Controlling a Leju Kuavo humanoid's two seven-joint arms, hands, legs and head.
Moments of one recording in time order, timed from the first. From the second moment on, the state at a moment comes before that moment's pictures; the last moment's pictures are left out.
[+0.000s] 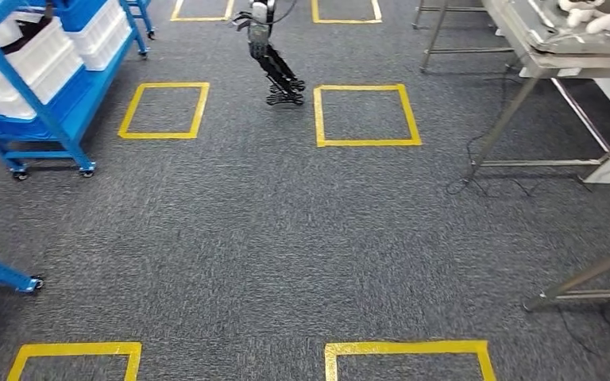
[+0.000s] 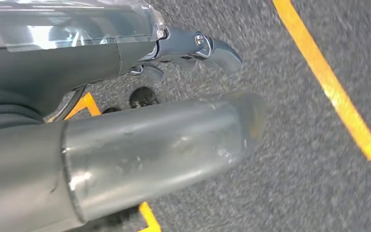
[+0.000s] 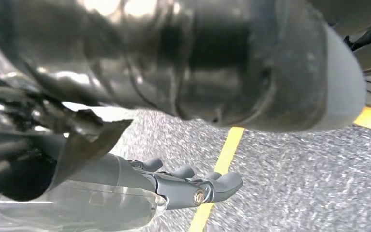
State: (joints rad) left arm 0.30 -0.37 0.53 -1.08 0.32 0.51 -0.06; right arm 0.00 0.14 -0.67 -0.19 0.89 -0.08 0.01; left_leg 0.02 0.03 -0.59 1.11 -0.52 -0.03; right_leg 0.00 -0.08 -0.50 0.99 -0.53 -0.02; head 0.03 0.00
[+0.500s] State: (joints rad) left arm 0.29 -0.37 0.56 -1.08 0.30 0.48 -0.06; right arm -0.01 0.14 -0.67 -0.18 0.88 -0.07 0.01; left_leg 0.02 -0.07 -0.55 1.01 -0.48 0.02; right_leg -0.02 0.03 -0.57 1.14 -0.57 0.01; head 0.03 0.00
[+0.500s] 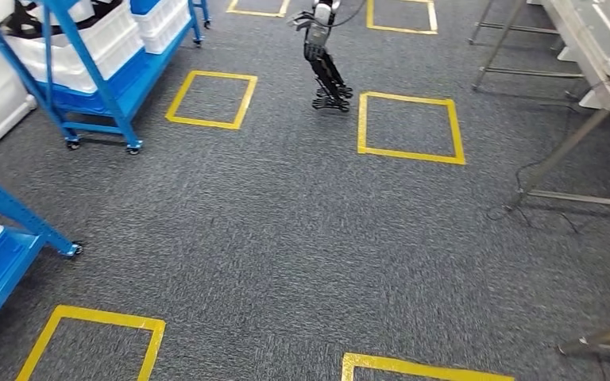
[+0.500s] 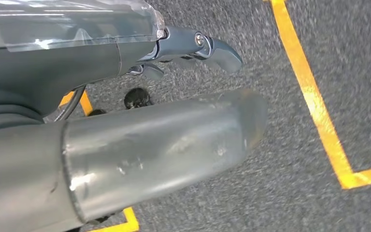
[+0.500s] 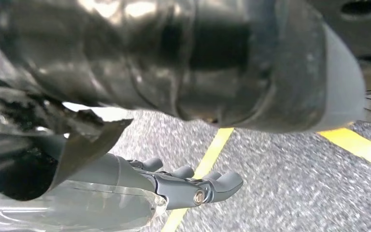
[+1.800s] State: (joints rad) left arm 0.24 -0.37 0.64 -1.02 0.25 0.42 -0.07; right arm -0.01 0.15 -0.67 -0.18 0.88 -0.07 0.01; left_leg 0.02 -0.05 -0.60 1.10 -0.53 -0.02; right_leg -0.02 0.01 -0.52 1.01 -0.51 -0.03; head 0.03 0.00
